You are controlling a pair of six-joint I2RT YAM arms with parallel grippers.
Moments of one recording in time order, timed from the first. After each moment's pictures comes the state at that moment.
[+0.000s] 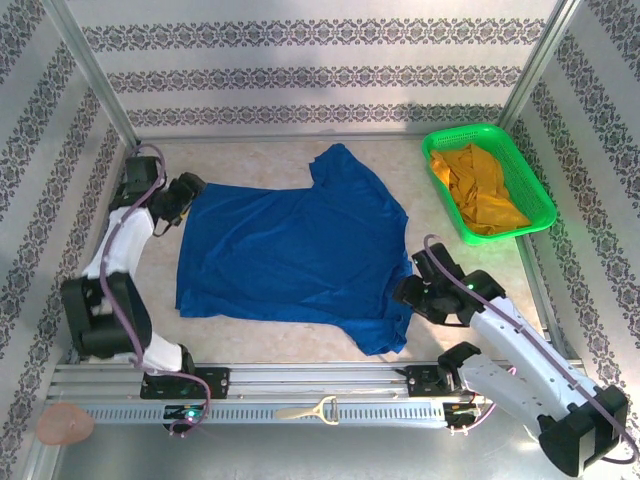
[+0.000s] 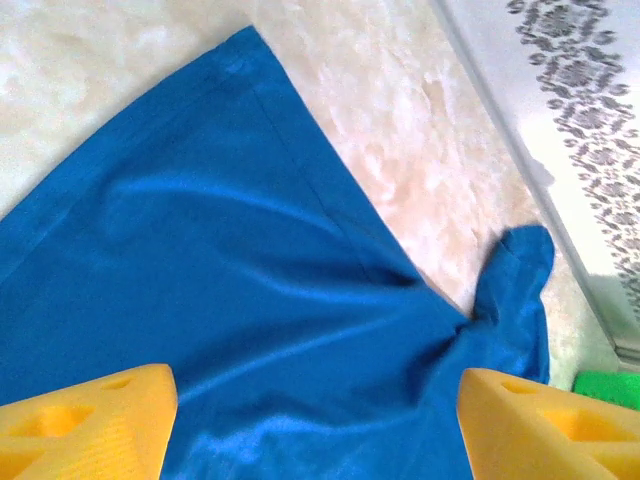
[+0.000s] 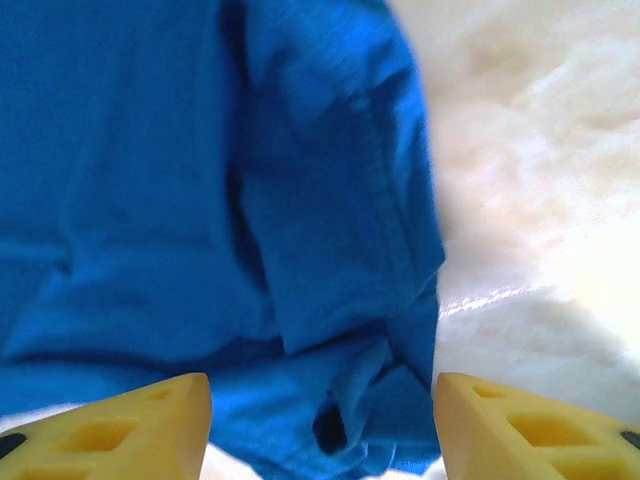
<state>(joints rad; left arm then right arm) 0.20 1.44 1.11 -0.51 0.33 -0.76 0.50 0.84 0.67 -1.03 -0.07 0.96</state>
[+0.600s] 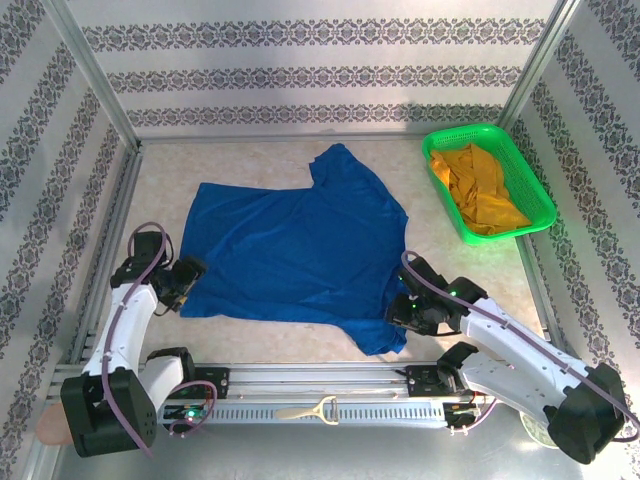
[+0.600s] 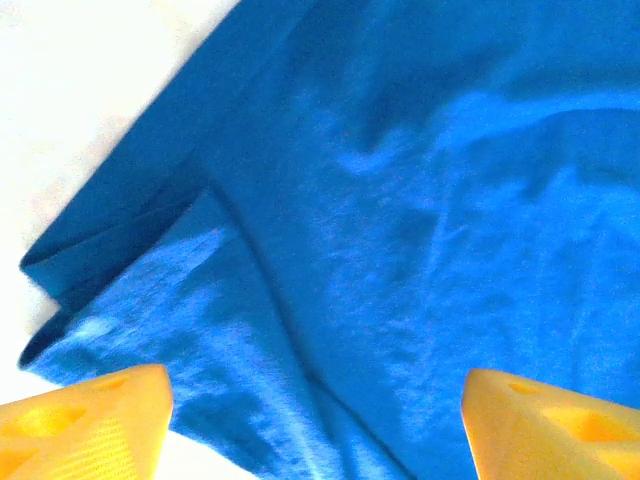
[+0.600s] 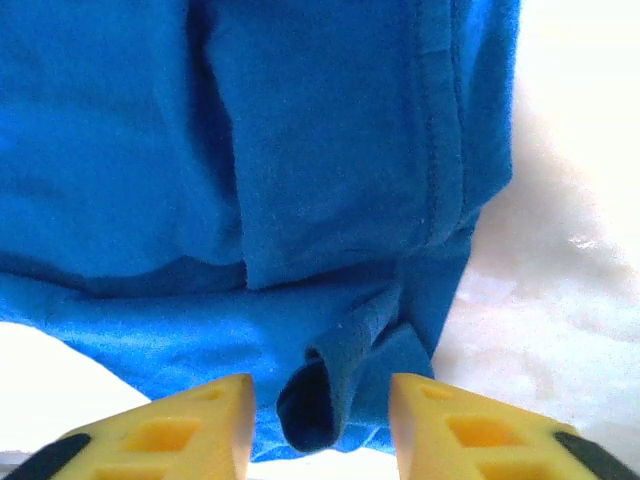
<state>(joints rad) 0.20 0.98 0.61 -0.82 0.20 -0.79 0.61 0.88 0.56 -0.96 -0.13 0.93</state>
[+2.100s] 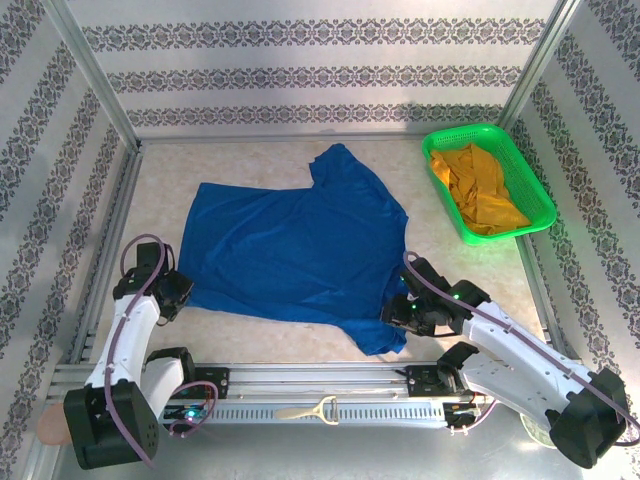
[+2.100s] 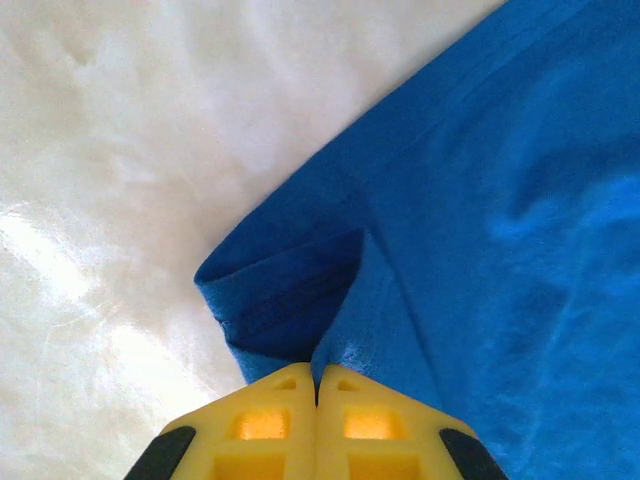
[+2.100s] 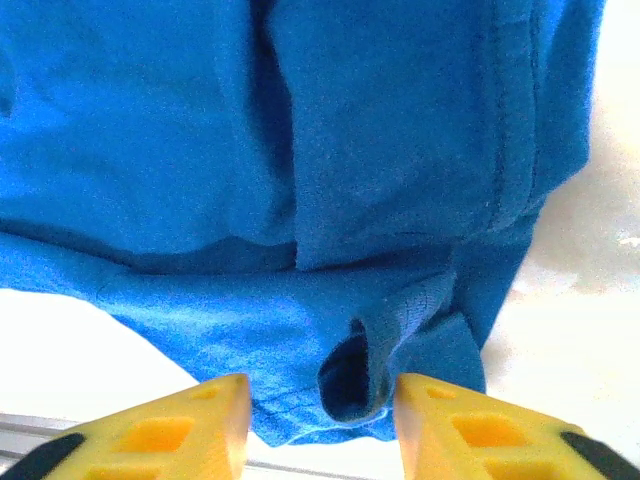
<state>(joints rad) 0.20 0.91 0.54 -0.82 0.03 -0.89 0.61 0.85 0.55 -0.93 -0.19 0.93</state>
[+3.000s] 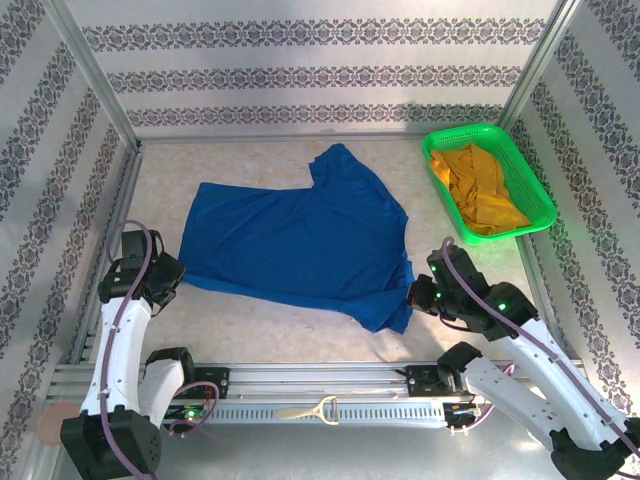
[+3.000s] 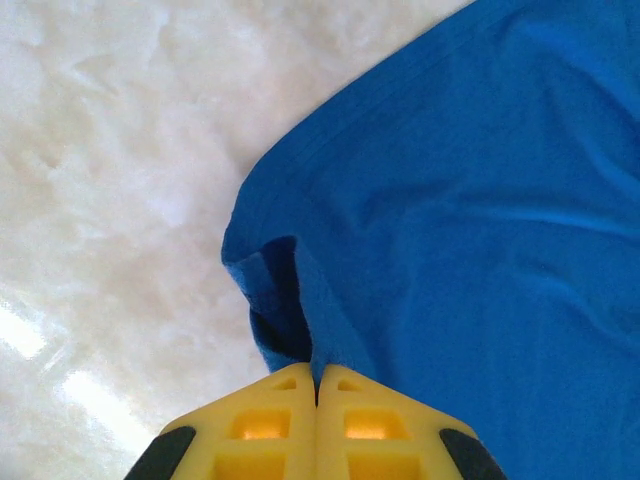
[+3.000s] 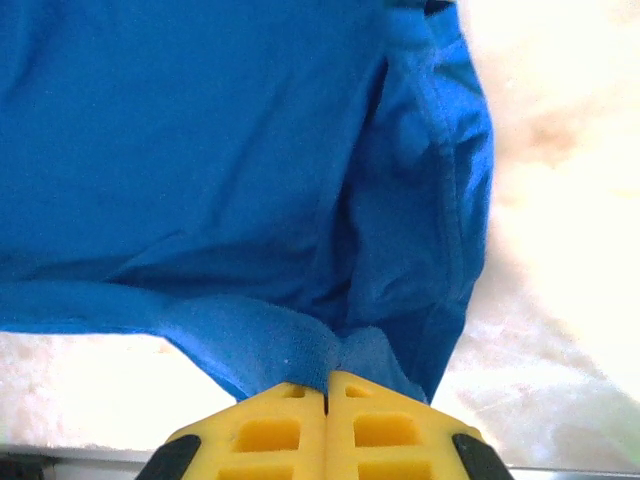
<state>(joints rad) 0.20 0.84 0.73 -0.92 0.03 -0.85 0.55 0.68 0.82 -1.14 -0.01 0.88</state>
